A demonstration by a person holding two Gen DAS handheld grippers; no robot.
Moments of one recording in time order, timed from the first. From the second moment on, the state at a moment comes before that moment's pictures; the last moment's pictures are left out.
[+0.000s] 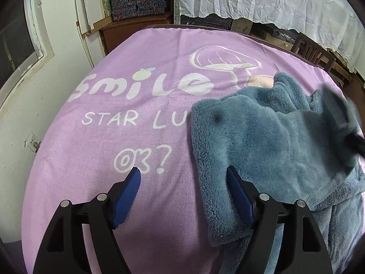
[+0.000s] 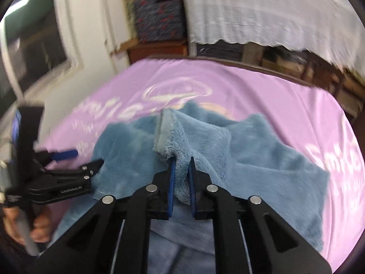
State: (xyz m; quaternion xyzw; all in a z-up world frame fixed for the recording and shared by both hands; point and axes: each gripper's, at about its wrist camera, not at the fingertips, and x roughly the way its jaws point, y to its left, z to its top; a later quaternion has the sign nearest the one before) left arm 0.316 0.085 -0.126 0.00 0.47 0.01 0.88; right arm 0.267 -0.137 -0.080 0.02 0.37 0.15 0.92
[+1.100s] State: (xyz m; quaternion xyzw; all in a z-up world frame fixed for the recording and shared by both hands) left arm 0.308 0.072 -0.124 0.04 0.44 0.00 0.90; right arm 0.247 -0.277 -0.147 0.25 0.44 0.11 0.86
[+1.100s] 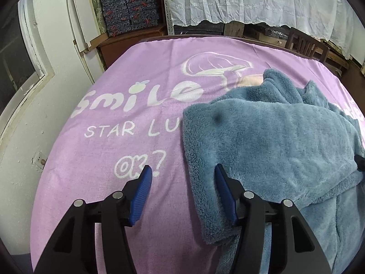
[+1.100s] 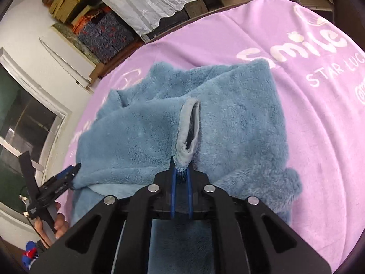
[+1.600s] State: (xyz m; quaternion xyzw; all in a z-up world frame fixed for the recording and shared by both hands) left arm 0.322 0.003 -0.079 0.02 0.40 -0.11 0.91; right arm 0.257 -0.242 -0.080 0.20 0.36 0.13 0.90
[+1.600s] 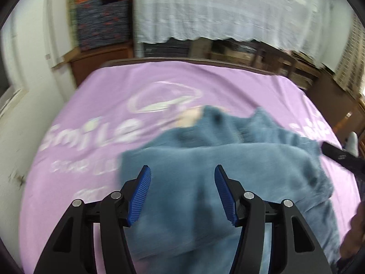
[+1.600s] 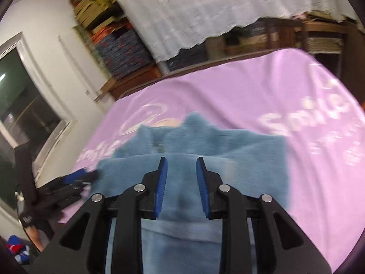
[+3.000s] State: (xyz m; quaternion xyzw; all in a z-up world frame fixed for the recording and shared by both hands) left arm 0.293 0.016 -0.114 0.01 0.43 -0.14 0.89; right arm 0.250 -0.272 -0.134 0.29 0.42 0.16 0.84
